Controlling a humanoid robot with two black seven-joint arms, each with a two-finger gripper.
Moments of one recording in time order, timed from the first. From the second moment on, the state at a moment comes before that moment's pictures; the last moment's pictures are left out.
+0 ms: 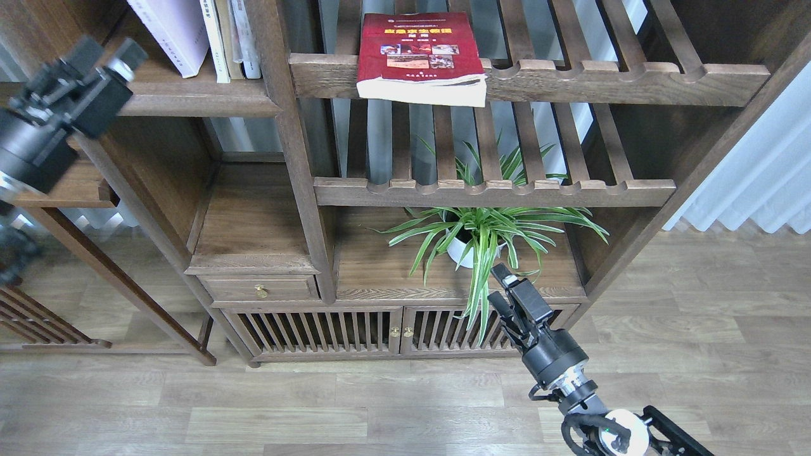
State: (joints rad) left arm -0.17 0.22 -1.58 -1.38 0.48 -0.49 0.17; right arm -0.02 -0.14 1.03 1.08 0.25 0.58 -0.04
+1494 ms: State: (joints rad) left arm 0.14 0.03 -1.41 -0.94 0.01 -0.49 0.14; right arm 0.16 0.02 0.94 1.51 0.18 0.33 -0.01
